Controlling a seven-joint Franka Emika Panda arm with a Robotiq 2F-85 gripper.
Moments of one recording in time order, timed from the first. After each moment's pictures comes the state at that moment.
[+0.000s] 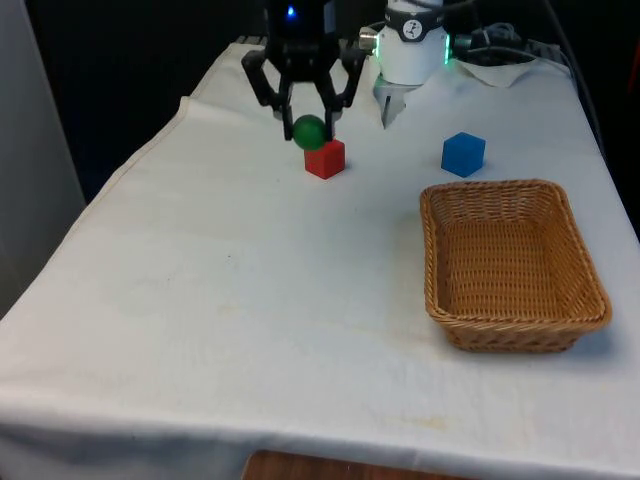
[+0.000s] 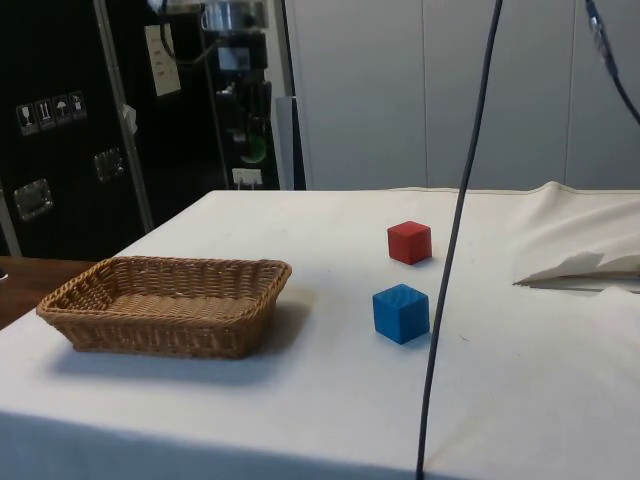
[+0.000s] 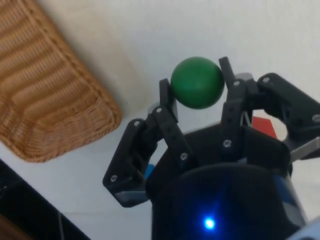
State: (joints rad) arm 0.28 0.43 -0.51 -1.79 0.28 2.19 -0.34
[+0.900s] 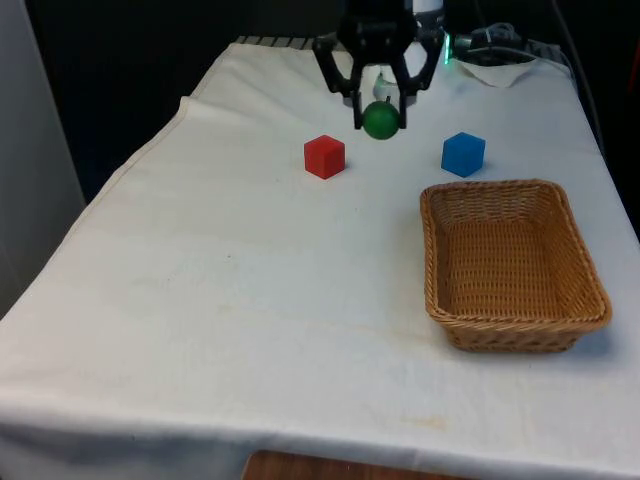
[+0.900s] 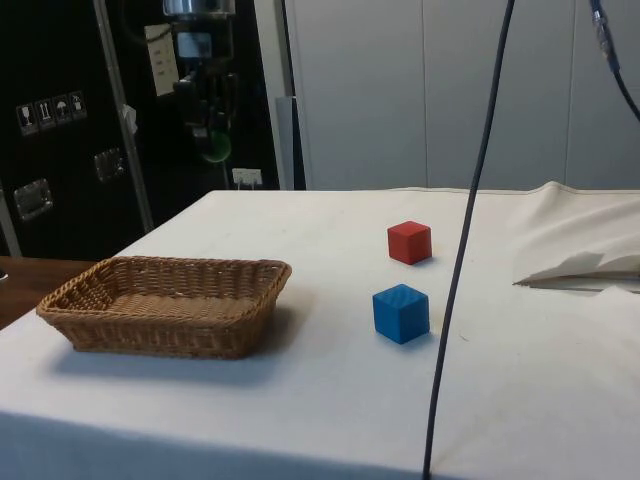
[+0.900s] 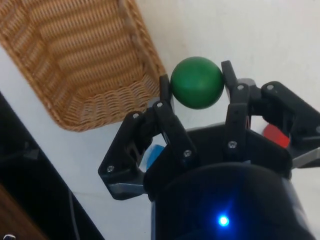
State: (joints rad) arm 0.31 0.39 -0.41 -1.75 0.25 2.16 -0.19
